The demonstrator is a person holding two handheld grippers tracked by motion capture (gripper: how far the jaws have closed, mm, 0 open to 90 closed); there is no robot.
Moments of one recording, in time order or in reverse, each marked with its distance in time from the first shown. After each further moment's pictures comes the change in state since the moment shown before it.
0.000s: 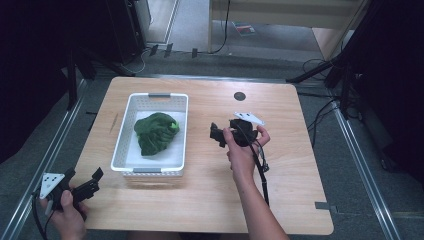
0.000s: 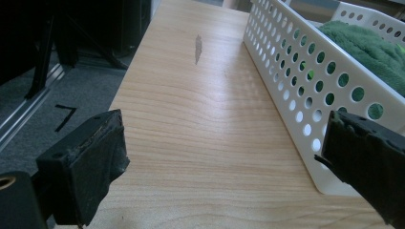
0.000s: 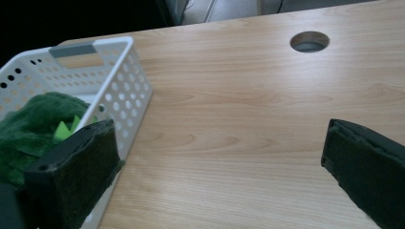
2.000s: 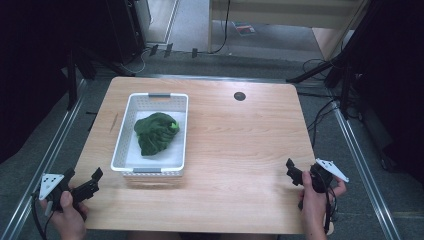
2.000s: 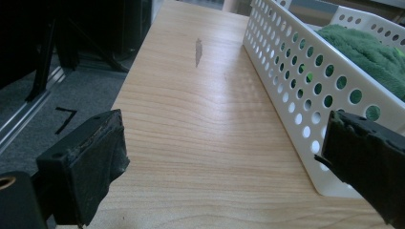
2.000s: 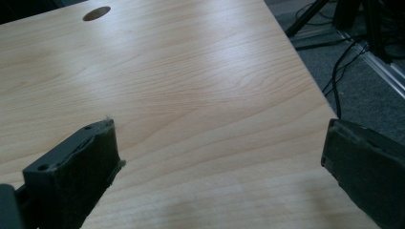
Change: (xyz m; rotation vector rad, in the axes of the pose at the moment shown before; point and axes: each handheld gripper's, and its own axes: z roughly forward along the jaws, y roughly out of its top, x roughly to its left) left arm 0.000 -0.001 -0.001 -0.017 0.001 -0.003; right arm -0.209 -0.098 -0.095 -0.101 -0.245 0.125
